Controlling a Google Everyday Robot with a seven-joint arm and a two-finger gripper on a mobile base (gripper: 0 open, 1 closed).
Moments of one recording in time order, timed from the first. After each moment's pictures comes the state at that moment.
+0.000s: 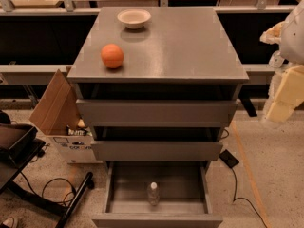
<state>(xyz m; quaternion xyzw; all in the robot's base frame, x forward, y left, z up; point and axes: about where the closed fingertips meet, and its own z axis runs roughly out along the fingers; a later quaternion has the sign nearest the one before) 0.438 -0.214 0.986 -0.60 0.78 -0.05 0.17</state>
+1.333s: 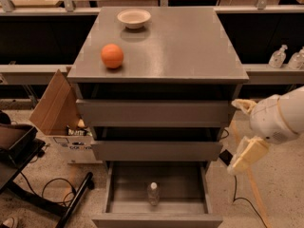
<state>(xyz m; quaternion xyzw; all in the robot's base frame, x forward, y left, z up) 0.448 -0.205 0.810 -0.58 0.76 0.11 0.27</state>
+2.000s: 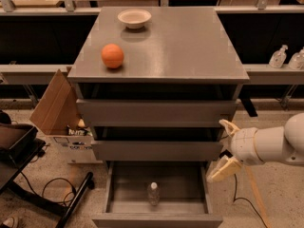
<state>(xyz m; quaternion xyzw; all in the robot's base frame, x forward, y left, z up) 0.484 -0.197 0.691 -0.55 0.74 0.12 0.36</state>
